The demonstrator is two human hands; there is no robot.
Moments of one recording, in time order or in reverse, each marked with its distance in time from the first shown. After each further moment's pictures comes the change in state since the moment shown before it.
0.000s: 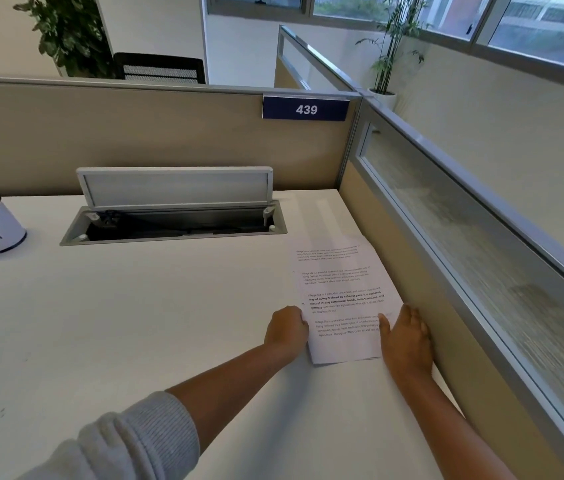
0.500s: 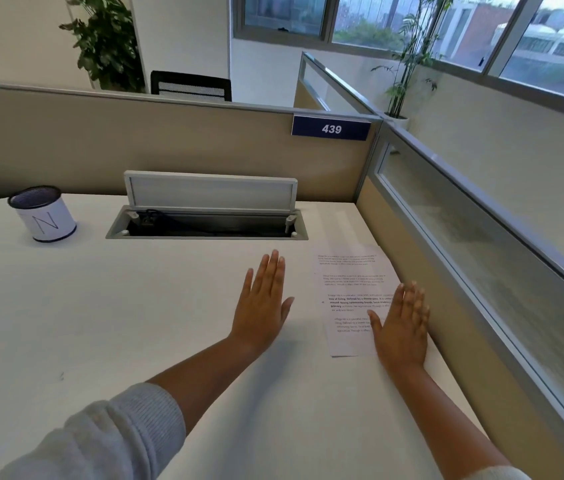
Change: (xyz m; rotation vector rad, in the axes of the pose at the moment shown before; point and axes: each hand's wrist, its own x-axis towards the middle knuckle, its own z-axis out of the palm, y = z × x) left_hand -0.032 -0.058 -0.072 0.494 0.448 0.387; right_hand -0.025 -0.037 -0.013 -0.125 0.102 -0.218
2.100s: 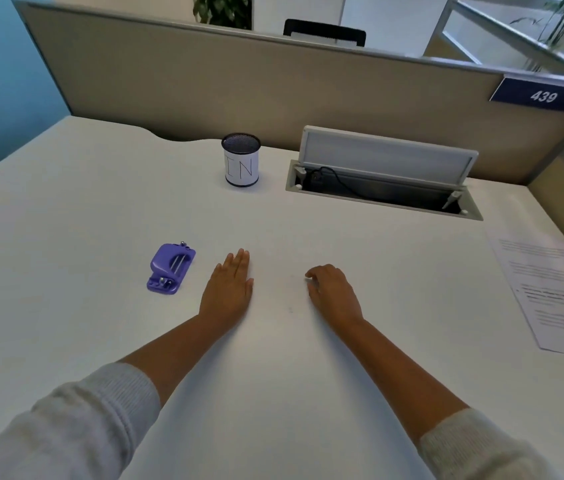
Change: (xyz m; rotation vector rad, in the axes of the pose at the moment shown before) left_hand -0.182 -0.351 -0.084 0.009 -0.215 -0.399; right_hand -0.165 -0.400 0.032 0.407 -0.352 -0.586
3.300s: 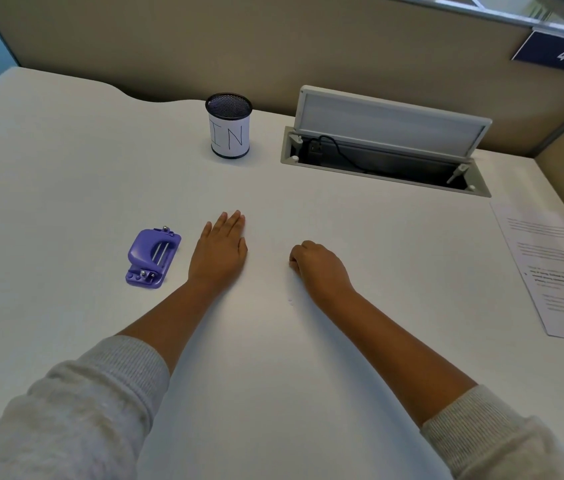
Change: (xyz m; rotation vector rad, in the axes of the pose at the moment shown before) left_hand 0.057 -0.015 -0.002 -0.006 0.045 0.040; right_hand 0.030 -0.028 0.002 -0.254 -0.122 -0.154
